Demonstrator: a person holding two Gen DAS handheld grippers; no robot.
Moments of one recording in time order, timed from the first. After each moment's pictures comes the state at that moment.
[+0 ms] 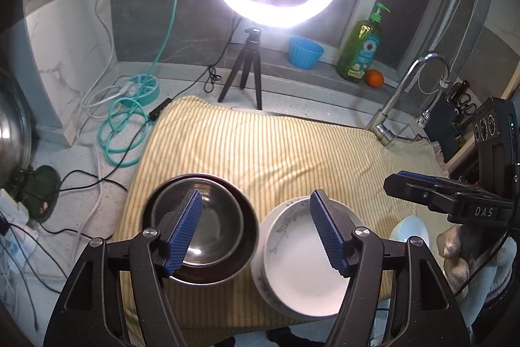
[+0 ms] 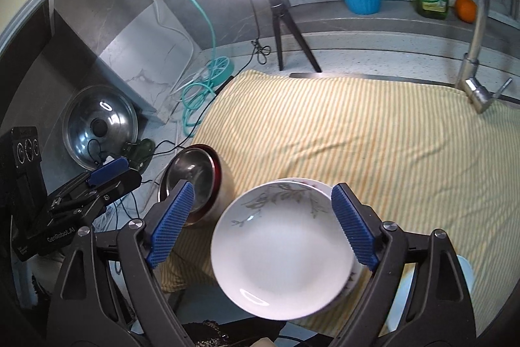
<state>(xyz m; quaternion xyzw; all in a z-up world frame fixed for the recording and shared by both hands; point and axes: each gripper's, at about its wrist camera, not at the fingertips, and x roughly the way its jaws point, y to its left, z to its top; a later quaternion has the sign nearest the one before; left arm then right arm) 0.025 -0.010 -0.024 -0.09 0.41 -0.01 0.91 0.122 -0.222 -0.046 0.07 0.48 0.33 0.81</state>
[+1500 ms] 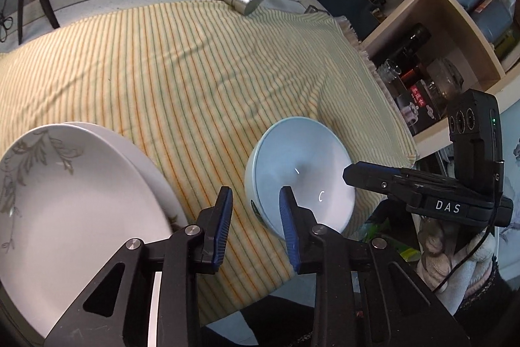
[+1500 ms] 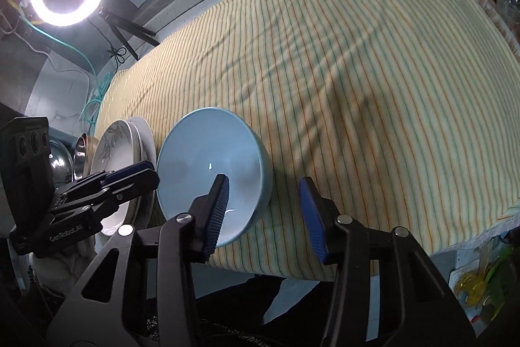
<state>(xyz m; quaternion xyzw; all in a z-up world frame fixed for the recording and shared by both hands) 0.065 -0.229 -0.139 -0.06 0.56 -0.26 0.79 0.074 -0.453 -0.172 0.19 0.56 0.15 0.79</state>
